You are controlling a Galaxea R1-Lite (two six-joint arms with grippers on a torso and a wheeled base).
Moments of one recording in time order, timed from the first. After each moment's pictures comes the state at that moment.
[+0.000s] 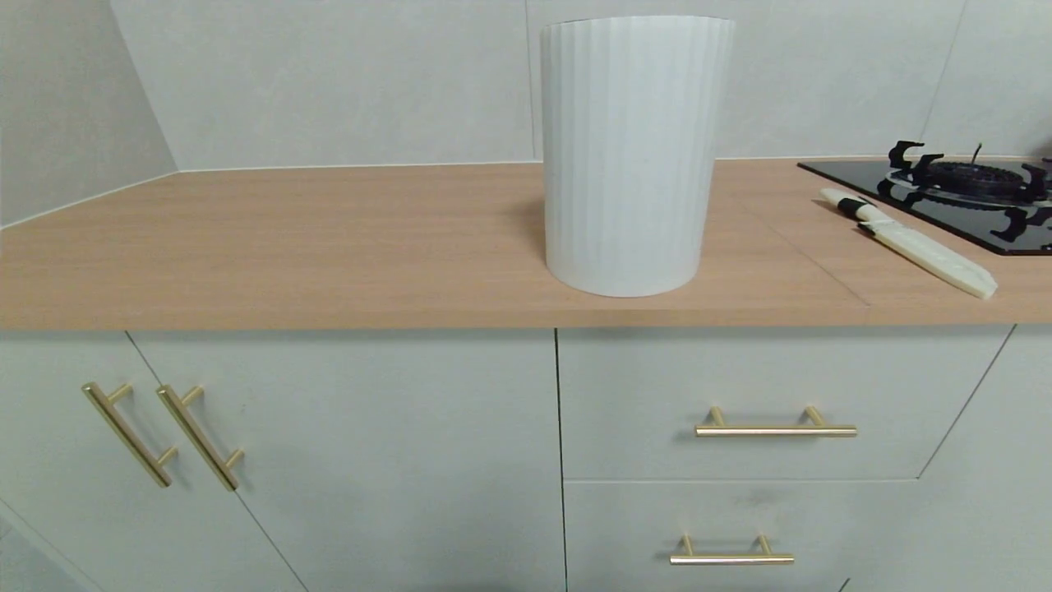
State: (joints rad) left arm 0.00 0.00 0.00 0.00 -0.03 0.01; right arm 0.00 0.00 0.00 0.00 0.00 0.02
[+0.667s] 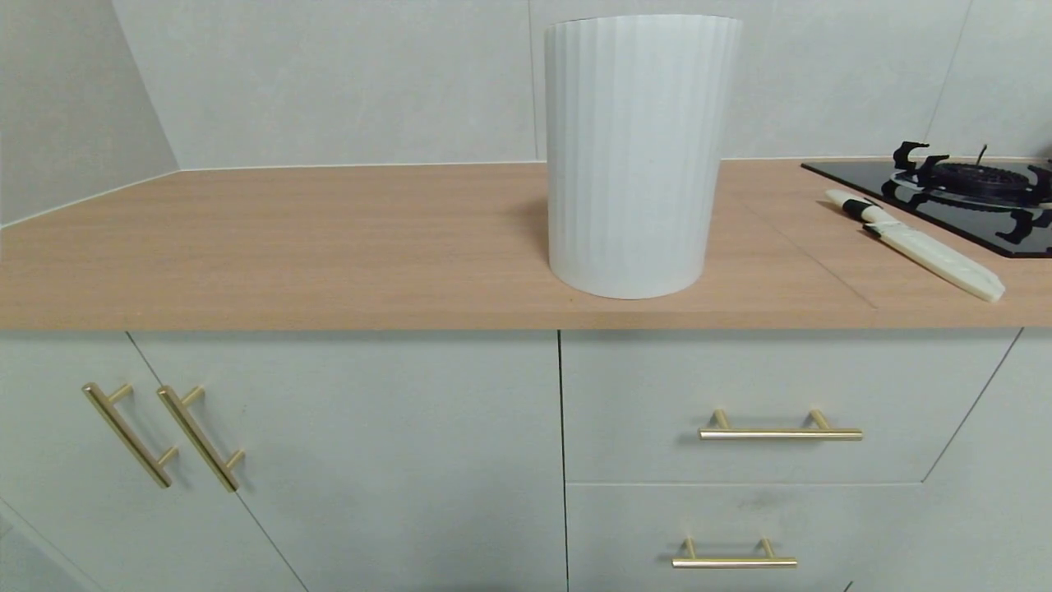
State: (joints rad) left arm 0.00 0.00 0.00 0.00 -0.03 0.01; right arm 0.00 0.00 0.00 0.00 0.00 0.02
